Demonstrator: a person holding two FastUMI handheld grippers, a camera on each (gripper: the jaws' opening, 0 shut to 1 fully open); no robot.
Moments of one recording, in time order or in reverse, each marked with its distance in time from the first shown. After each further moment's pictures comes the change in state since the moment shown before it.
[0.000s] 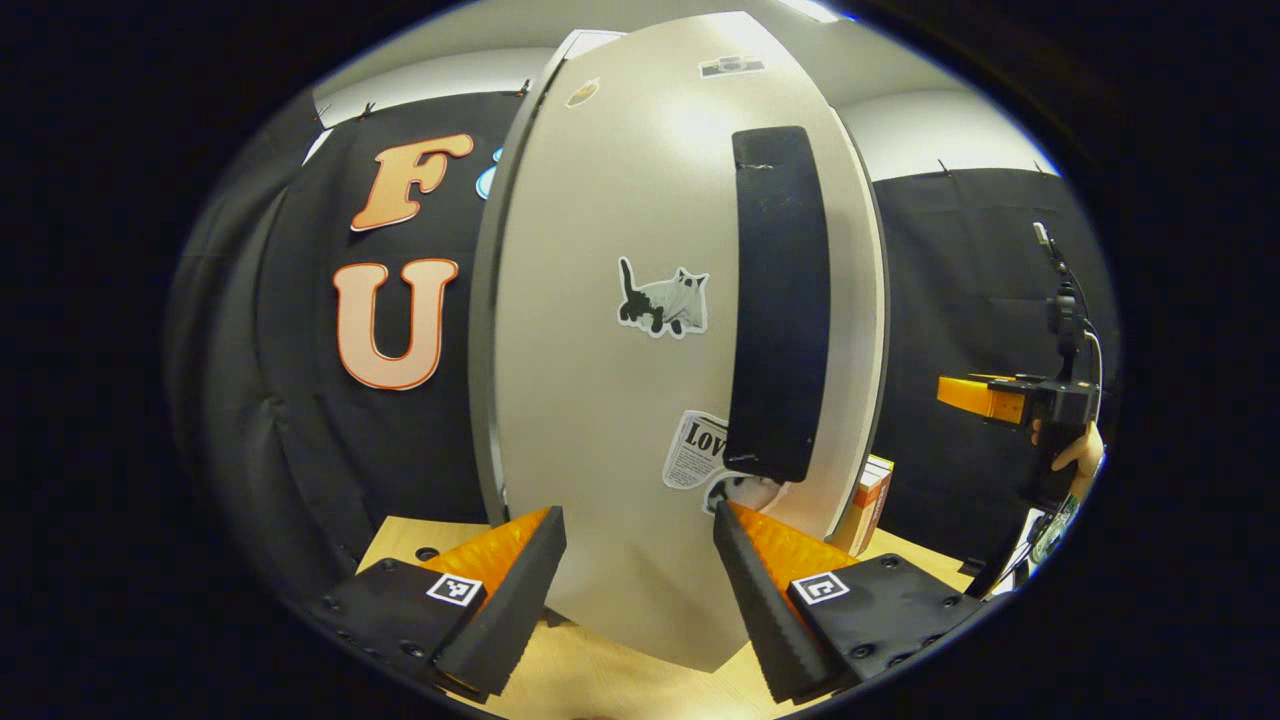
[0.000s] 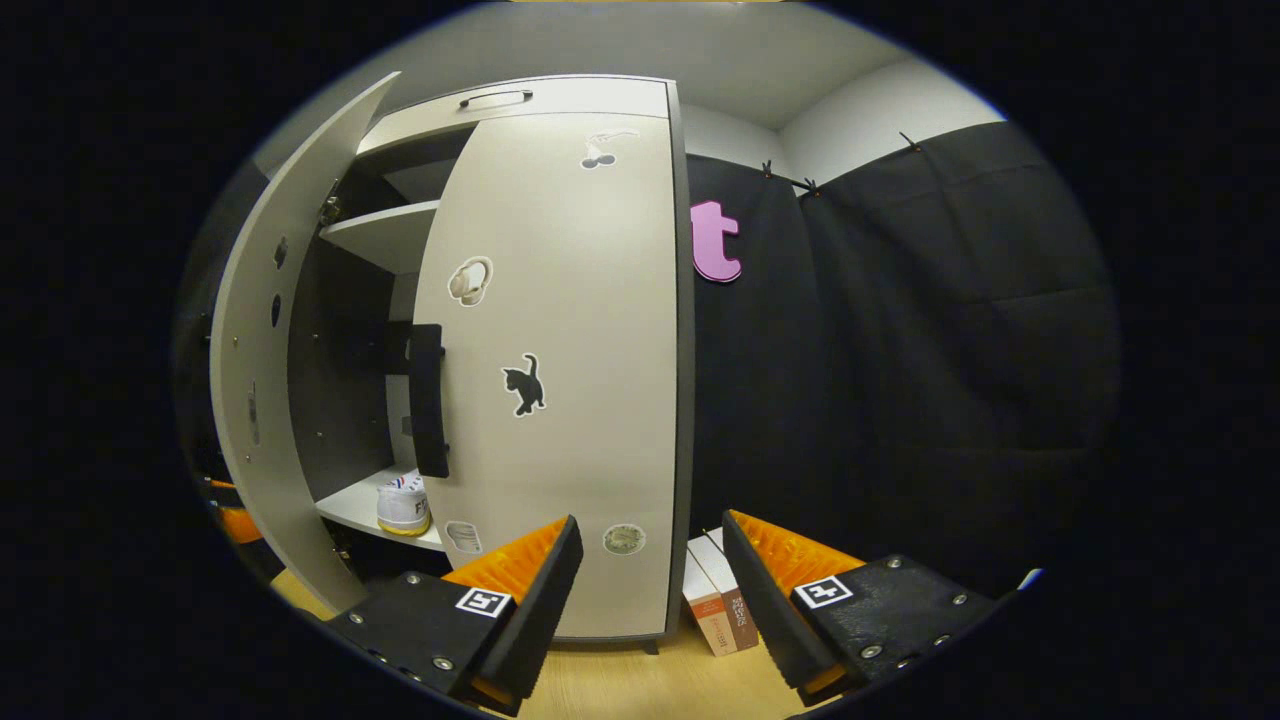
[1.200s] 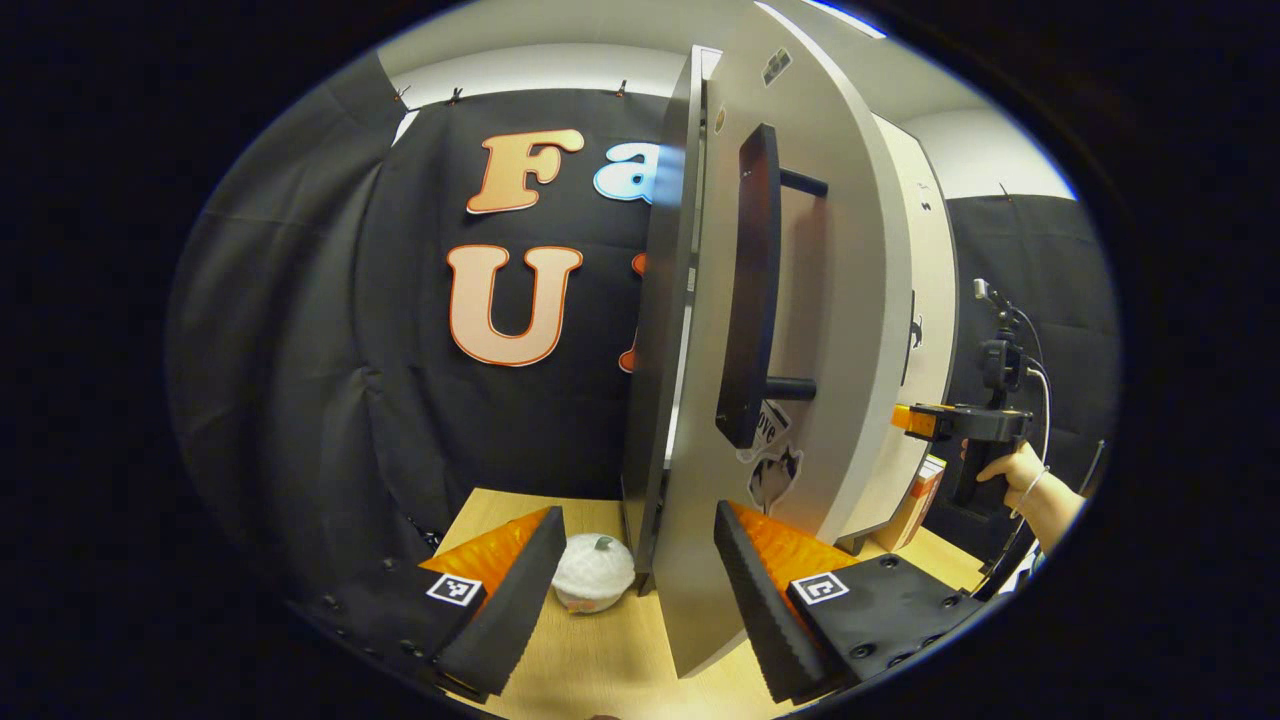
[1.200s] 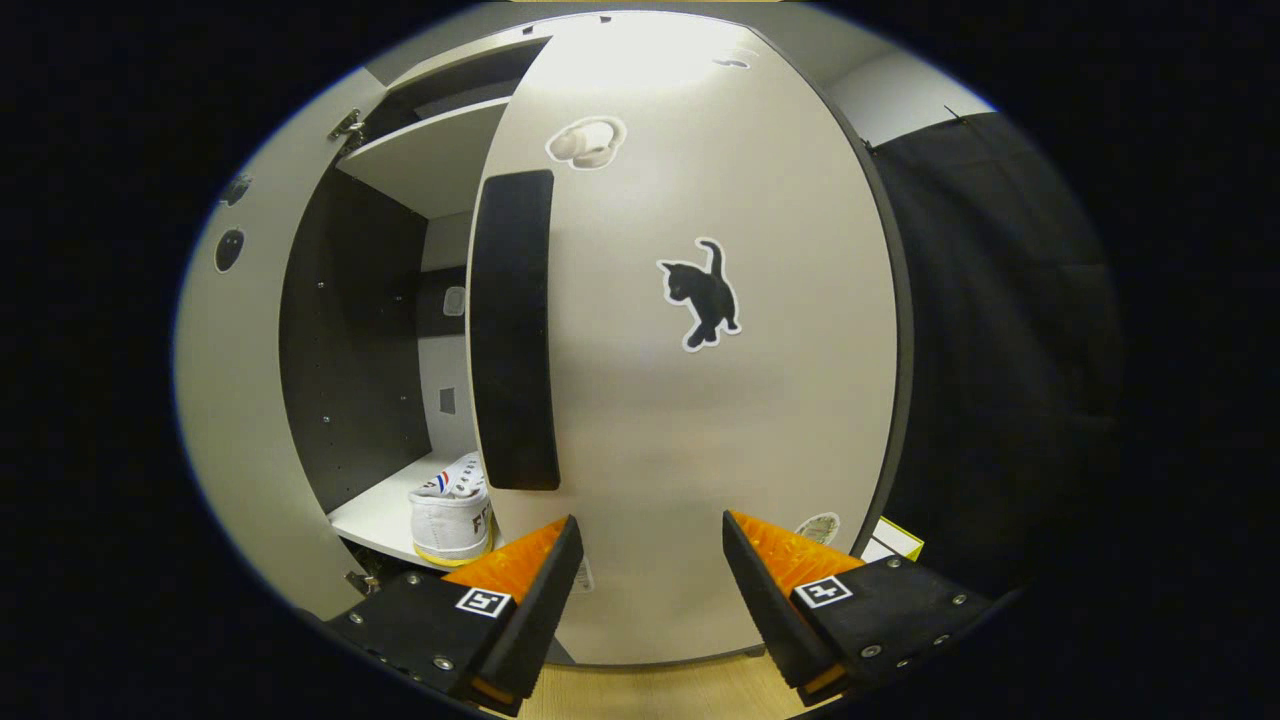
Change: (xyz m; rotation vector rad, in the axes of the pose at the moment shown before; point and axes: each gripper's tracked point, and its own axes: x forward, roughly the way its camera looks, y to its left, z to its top) left arm -0.112 0.133 -0.006 -0.084 0.022 0.192; right arm 0.091 0.143 -0.051 0.017 0.101 0.122
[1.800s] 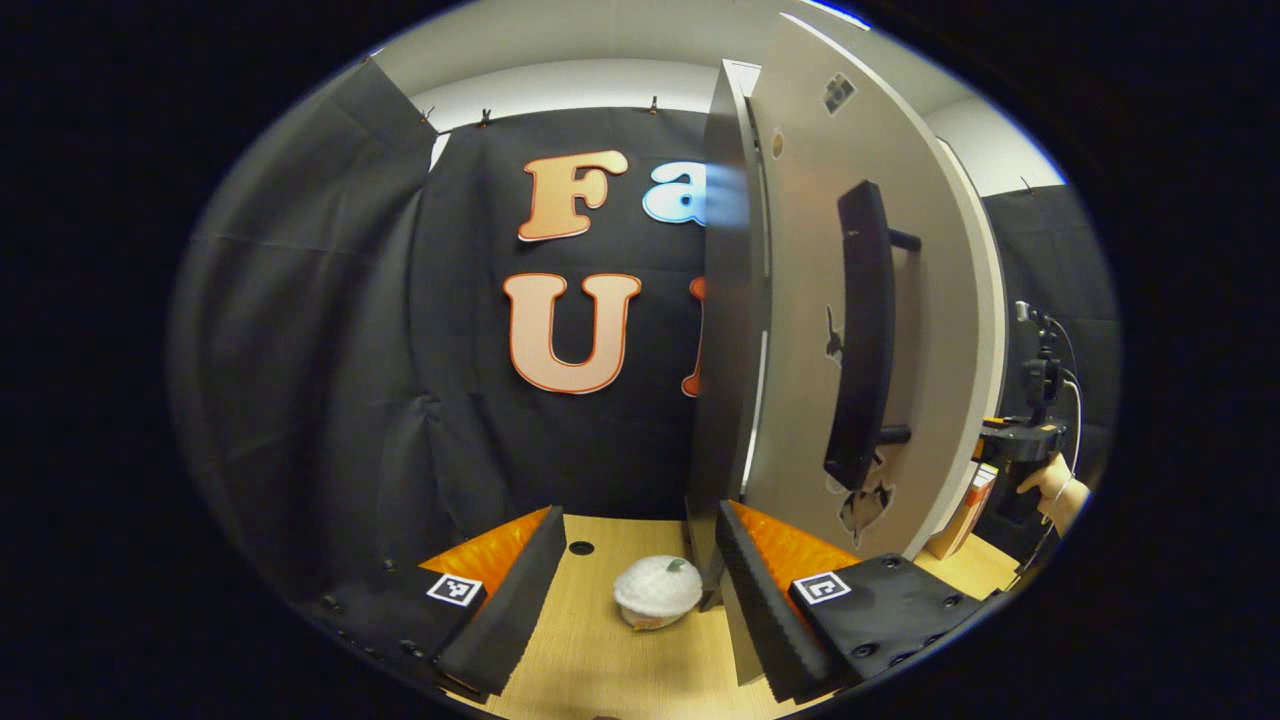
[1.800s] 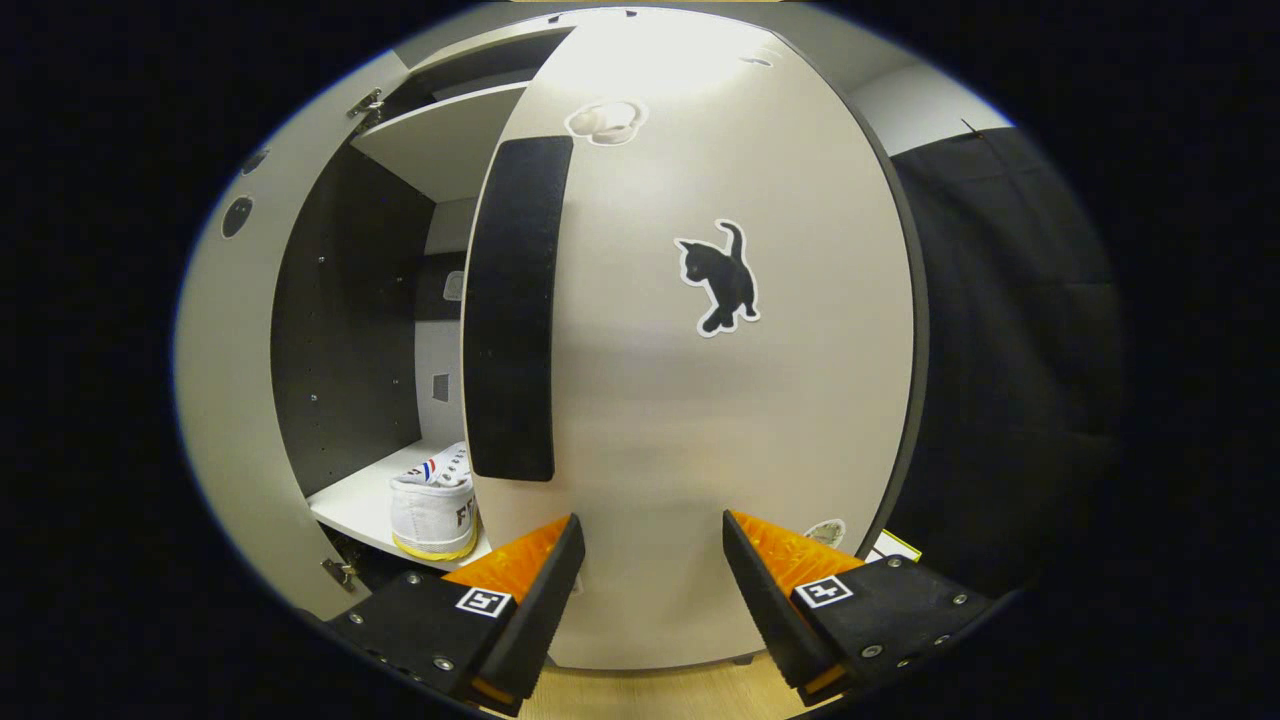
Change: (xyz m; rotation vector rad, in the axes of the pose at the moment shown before) left arm 0.000 0.049 0.021 0.039 -0.043 0.125; right arm 0.020 0.004 -0.015 -0.056 0.006 -0.017
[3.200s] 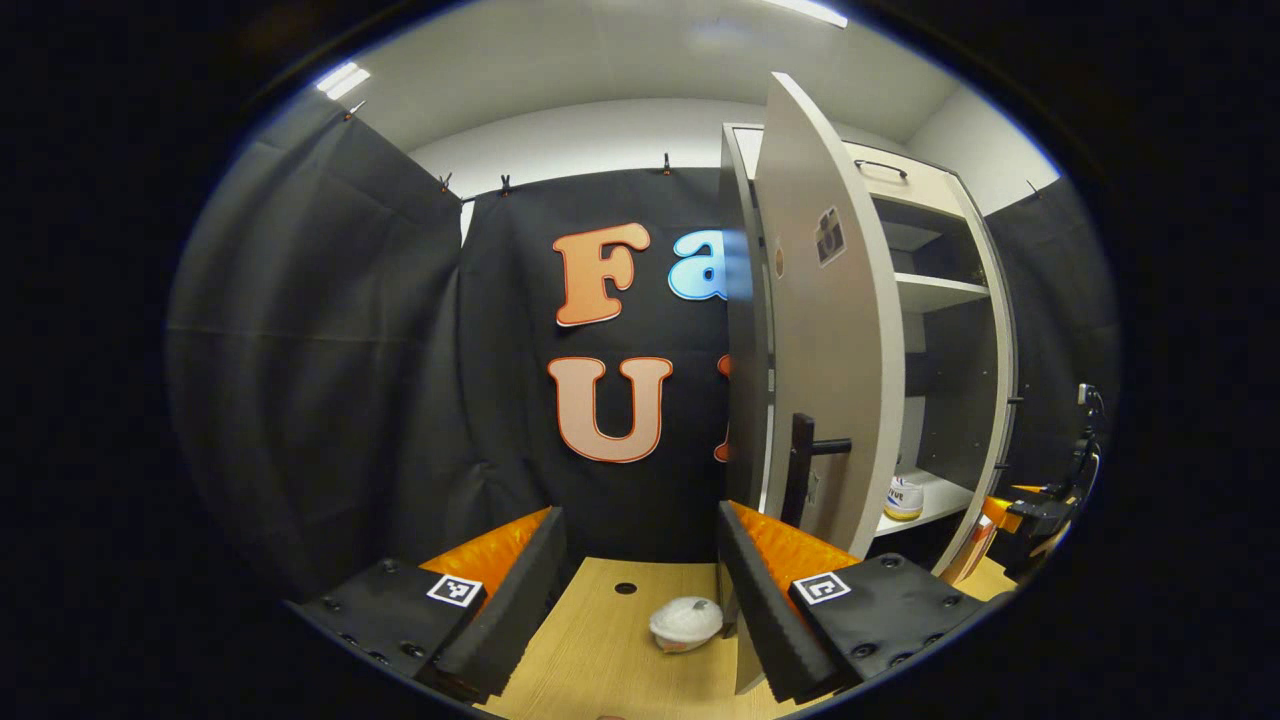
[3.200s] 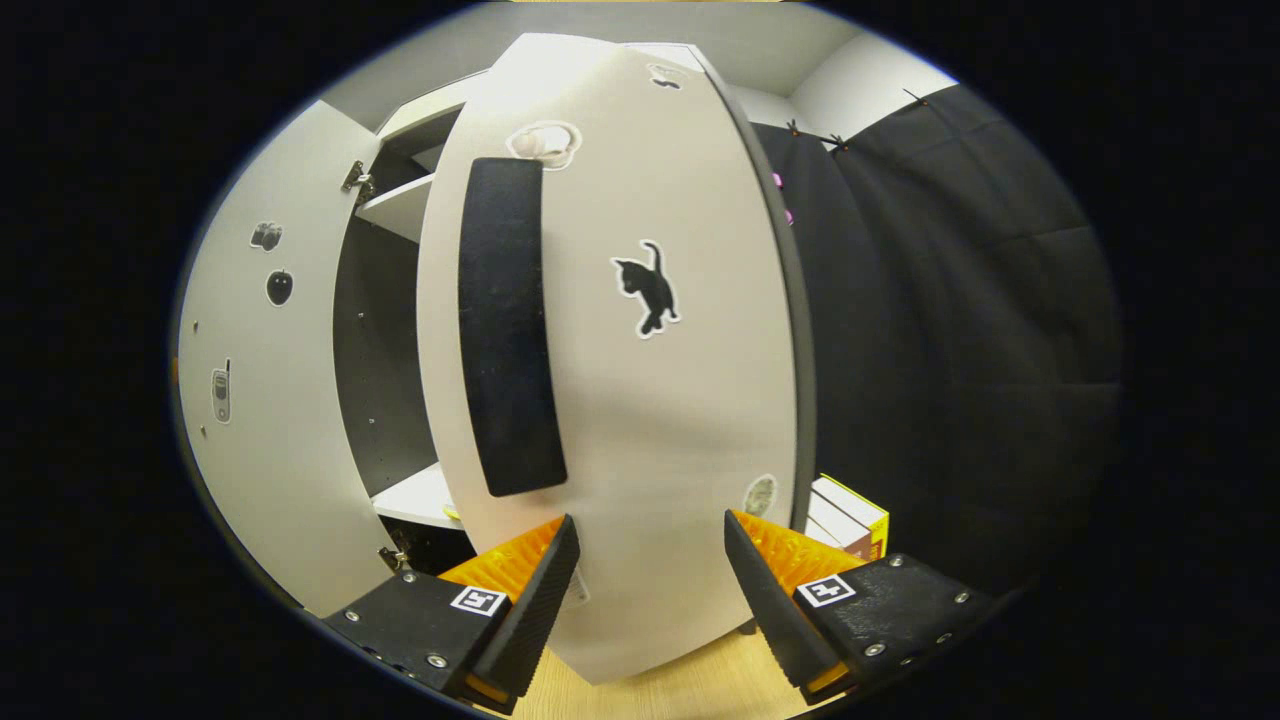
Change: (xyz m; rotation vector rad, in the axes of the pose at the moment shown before) left arm -0.077 0.017 0.127 0.076 -0.126 0.170; right arm -0.054 -0.025 0.000 0.116 -0.034 0.045
